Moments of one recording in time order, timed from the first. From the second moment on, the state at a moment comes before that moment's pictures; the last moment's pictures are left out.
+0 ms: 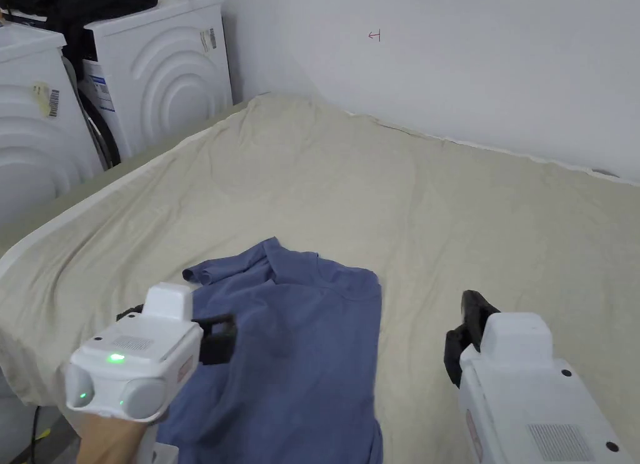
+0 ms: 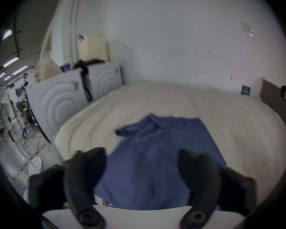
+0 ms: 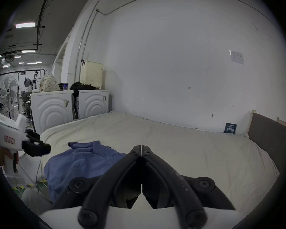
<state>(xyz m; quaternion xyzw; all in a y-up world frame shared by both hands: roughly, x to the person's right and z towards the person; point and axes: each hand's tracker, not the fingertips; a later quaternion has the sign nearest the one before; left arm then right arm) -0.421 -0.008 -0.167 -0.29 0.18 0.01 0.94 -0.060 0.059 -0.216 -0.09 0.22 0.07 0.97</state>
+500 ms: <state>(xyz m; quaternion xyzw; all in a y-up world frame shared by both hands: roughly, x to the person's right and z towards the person) -0.401 -0.114 -0.284 -0.48 0.15 0.08 0.86 0.016 0.038 -0.231 -0.15 0.11 0.08 0.98</state>
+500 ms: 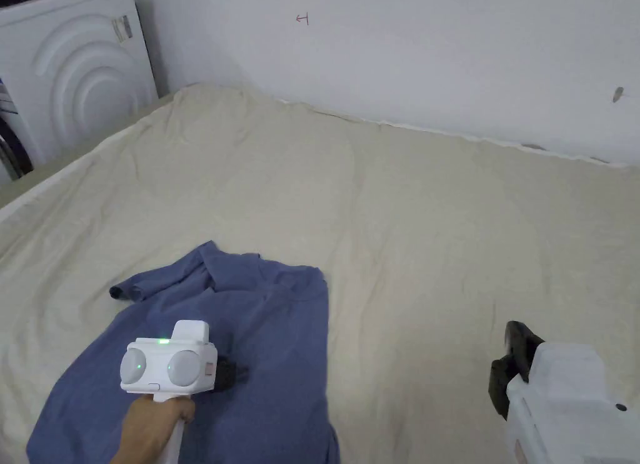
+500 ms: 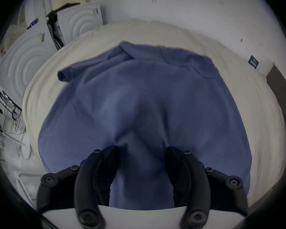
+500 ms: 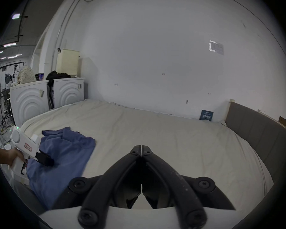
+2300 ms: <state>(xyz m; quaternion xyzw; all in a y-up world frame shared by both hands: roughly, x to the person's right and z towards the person) -0.010 -0.090 -0.274 -0.46 -0.23 -0.06 0.86 0.224 0.055 -0.127 -0.13 -0.08 0.02 0.99</state>
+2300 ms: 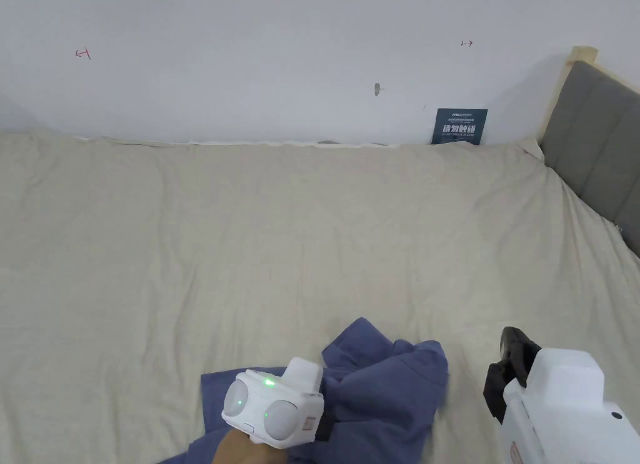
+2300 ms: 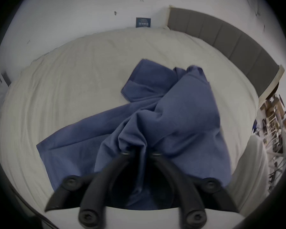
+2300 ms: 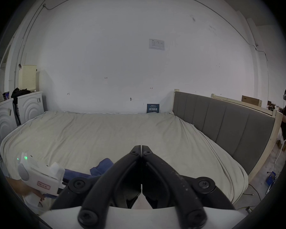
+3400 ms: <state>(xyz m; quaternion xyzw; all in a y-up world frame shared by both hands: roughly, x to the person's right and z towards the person) -0.178 0.050 -0.212 -0.21 -0.02 0.01 0.98 0.194 0.095 -0.135 -0.07 -0.04 0.04 1.00</state>
